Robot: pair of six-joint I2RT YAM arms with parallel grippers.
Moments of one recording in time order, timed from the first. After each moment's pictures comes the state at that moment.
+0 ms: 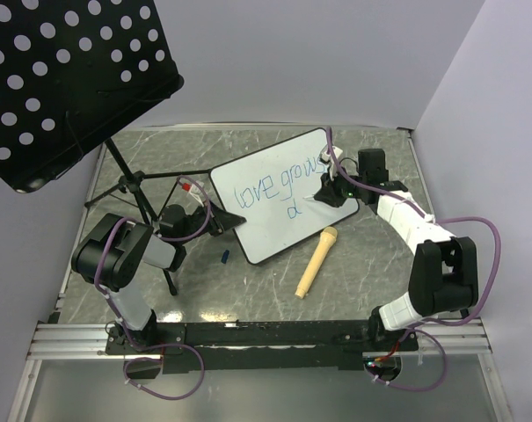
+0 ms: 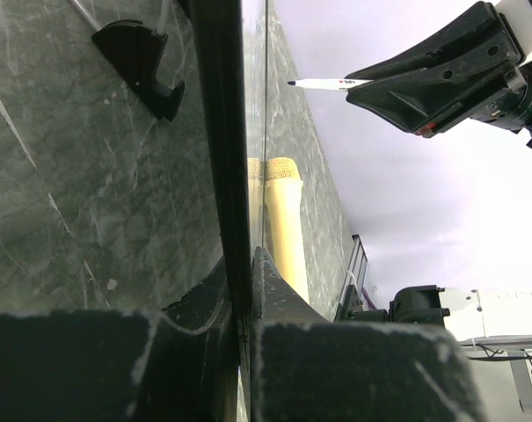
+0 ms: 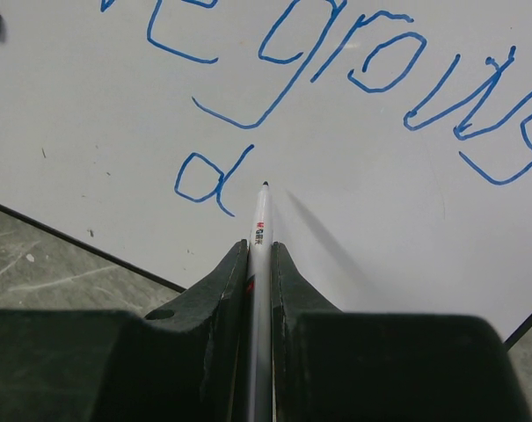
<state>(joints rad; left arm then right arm) -0.34 1.72 0.42 1.23 0.64 -1.00 0.13 1.48 1.03 -0.29 -0.70 -0.47</state>
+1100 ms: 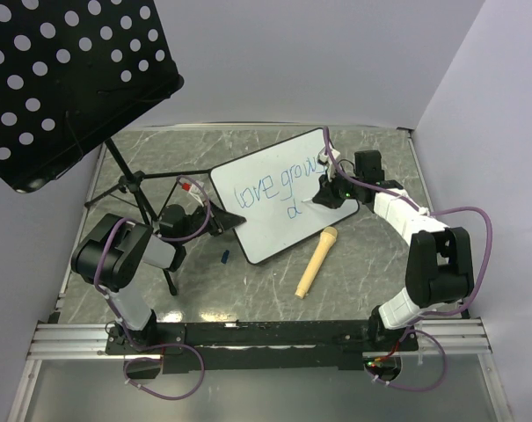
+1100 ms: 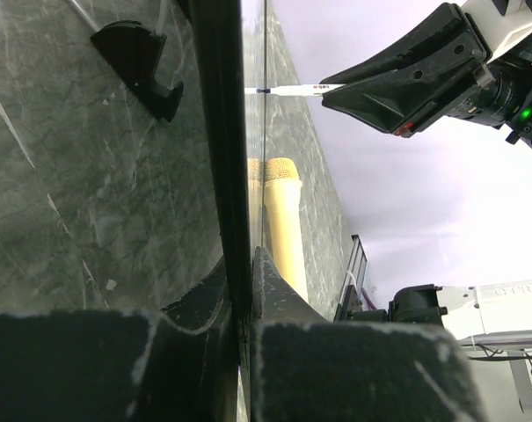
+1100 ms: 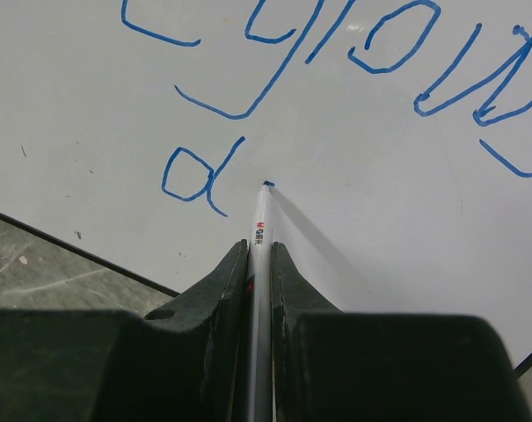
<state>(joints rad) -0.34 1.72 0.42 1.23 0.64 -1.00 0.14 1.54 1.03 -0.27 -0.70 -0.46</state>
